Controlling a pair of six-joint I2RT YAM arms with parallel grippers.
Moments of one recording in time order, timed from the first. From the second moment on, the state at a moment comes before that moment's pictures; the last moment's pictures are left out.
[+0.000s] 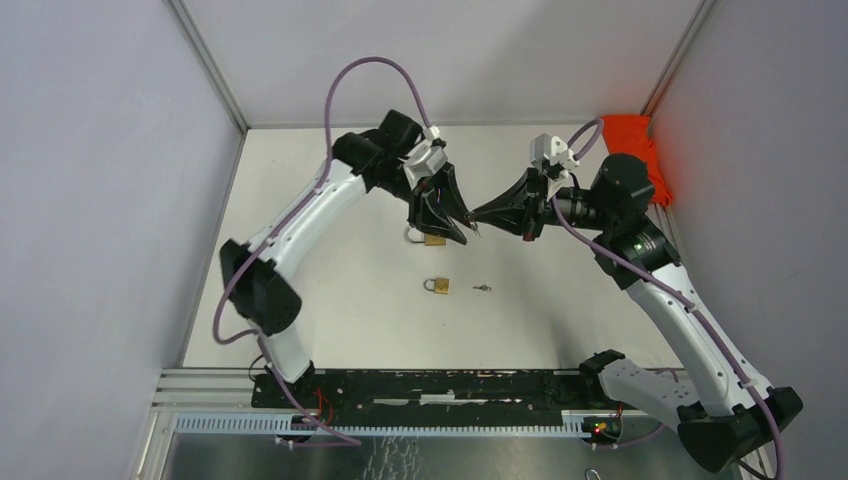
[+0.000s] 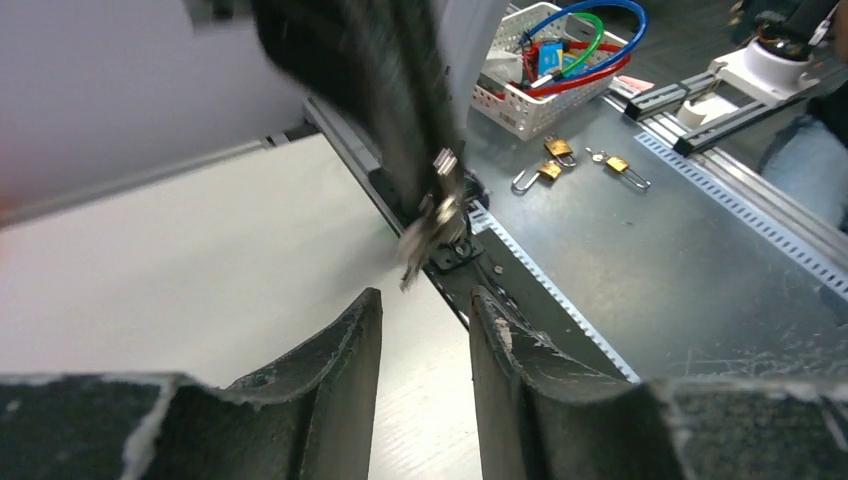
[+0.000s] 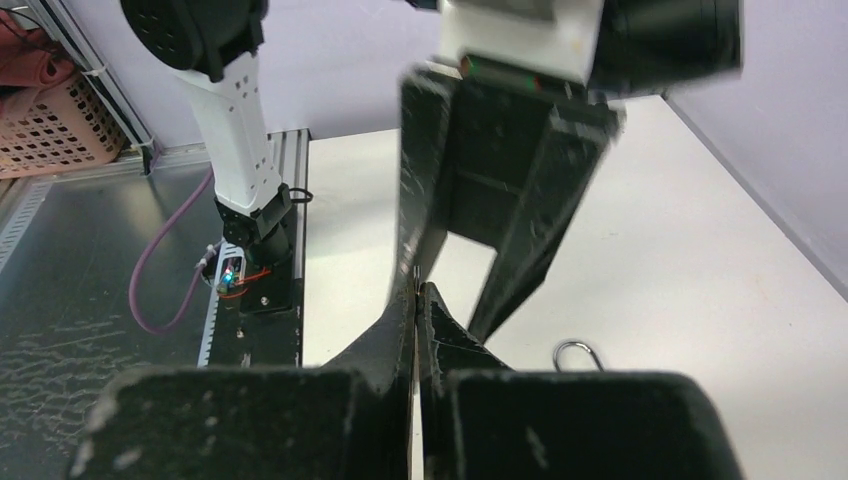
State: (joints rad) left arm -0.61 1.72 1.79 -0.99 1.52 0.93; right arm 0.43 1.02 1.14 -0.10 -0.98 0.06
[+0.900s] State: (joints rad) left arm -0.46 1.89 2.31 -1.46 1.53 1.21; right arm 0.43 0.98 1.16 -0.14 -0.94 0.04
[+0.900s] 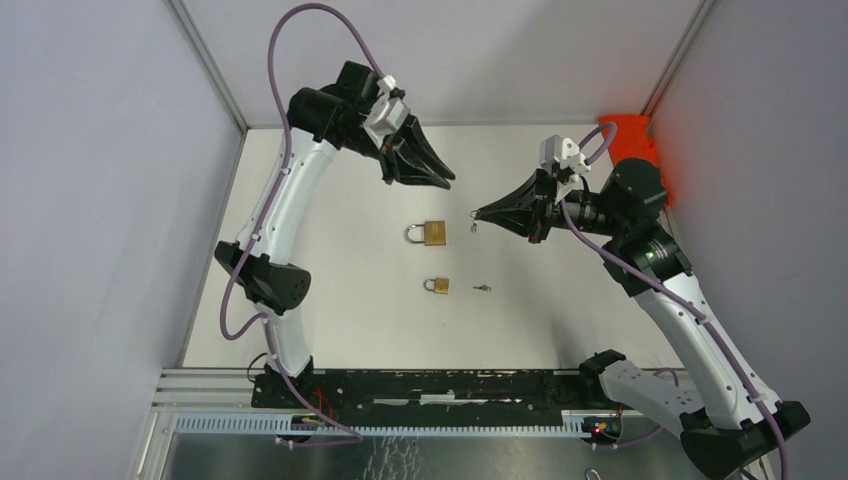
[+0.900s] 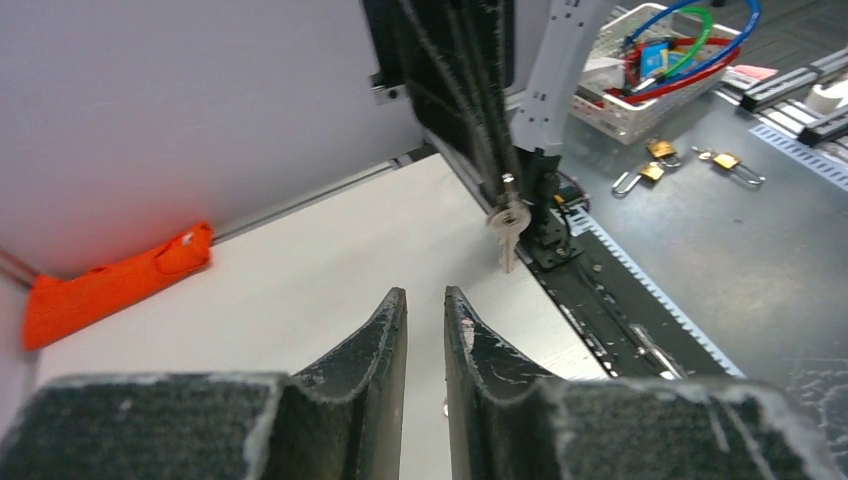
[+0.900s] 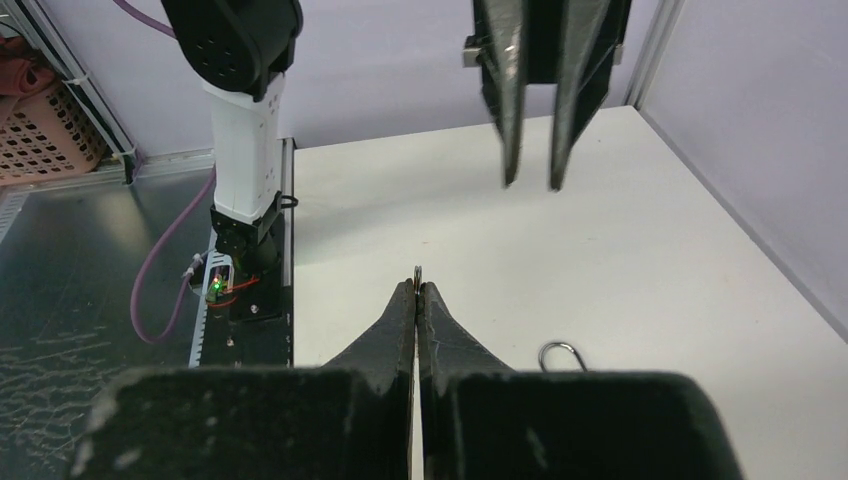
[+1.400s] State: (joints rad) left arm -0.47 1.69 2.01 -0.49 1.20 0.27; right arm 0.43 0.98 1.17 -0.15 -0.94 0.04
